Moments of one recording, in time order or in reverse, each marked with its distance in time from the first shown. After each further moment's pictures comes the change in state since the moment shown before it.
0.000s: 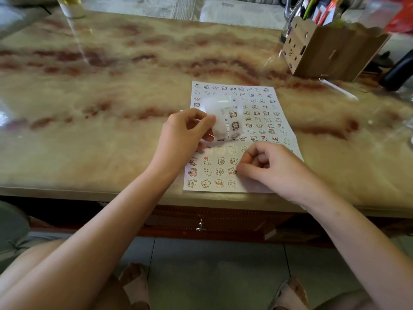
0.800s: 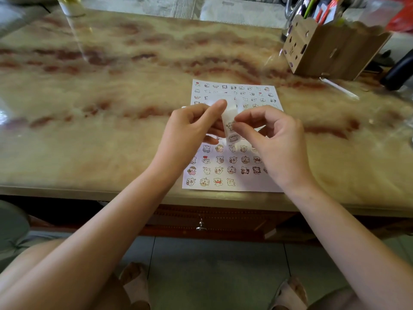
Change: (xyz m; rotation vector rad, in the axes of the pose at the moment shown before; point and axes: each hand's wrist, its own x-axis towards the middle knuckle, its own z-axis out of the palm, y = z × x) left_hand -0.008 0.016 0.002 -0.166 -0.091 0.045; right_hand 0.018 -0.019 0.008 0.260 0.430 -0.435
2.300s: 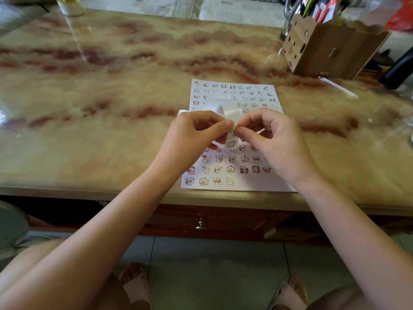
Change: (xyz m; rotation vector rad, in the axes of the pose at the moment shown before) left_hand -0.002 -0.004 0.000 0.140 -0.087 -0.015; right_hand 0.005 0.007 -0.011 -0.023 -0.168 0.118
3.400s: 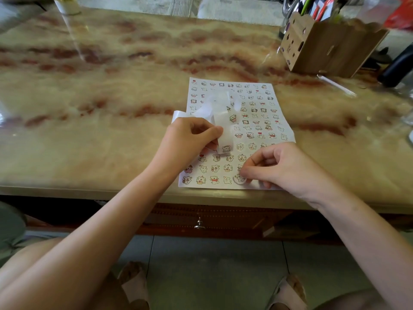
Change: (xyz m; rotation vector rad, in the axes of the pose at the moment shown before) left_hand 0.005 -0.012 0.002 0.080 0.039 -0.136; right_hand -0.029 -0.009 -0.019 -0.022 -0.302 0.503
